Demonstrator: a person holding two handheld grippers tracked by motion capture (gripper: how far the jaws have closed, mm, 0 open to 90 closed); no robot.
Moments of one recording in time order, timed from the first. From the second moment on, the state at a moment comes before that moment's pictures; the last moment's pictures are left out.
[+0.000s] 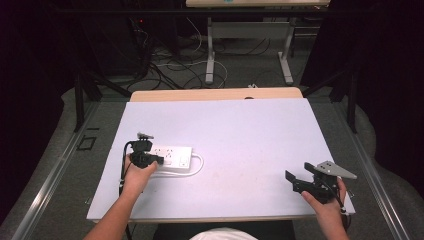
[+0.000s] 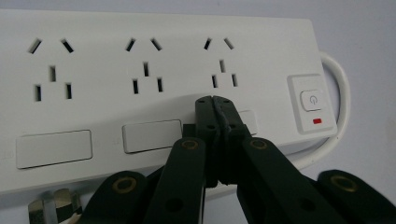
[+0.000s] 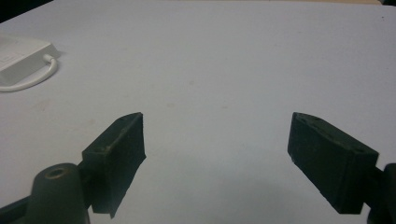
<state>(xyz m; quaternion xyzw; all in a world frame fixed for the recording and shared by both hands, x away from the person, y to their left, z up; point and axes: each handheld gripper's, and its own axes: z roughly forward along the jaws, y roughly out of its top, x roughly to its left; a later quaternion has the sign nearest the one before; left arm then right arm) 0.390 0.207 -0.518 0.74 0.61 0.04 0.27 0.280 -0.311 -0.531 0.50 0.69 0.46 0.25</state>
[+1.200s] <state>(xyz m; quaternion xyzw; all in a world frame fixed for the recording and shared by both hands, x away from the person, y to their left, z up) 0.389 0.209 -0.518 0.74 0.61 0.04 0.28 0.280 -0.312 -0.531 0.50 0.69 0.46 0.25</state>
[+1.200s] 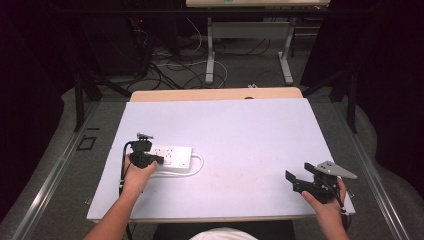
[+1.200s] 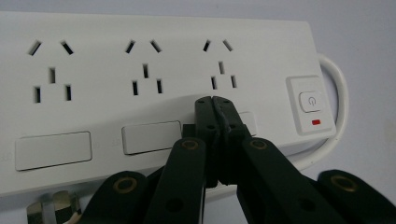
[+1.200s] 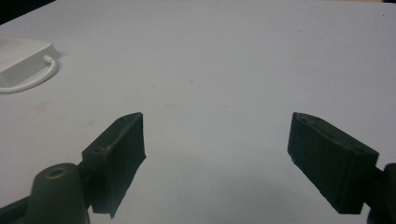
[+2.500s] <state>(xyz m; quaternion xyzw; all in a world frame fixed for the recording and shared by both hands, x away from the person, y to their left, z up) 0.371 0.202 -0.492 0.75 0.56 0.07 0.35 0.279 -0.314 -0.530 0.50 0.68 0.47 0.25</state>
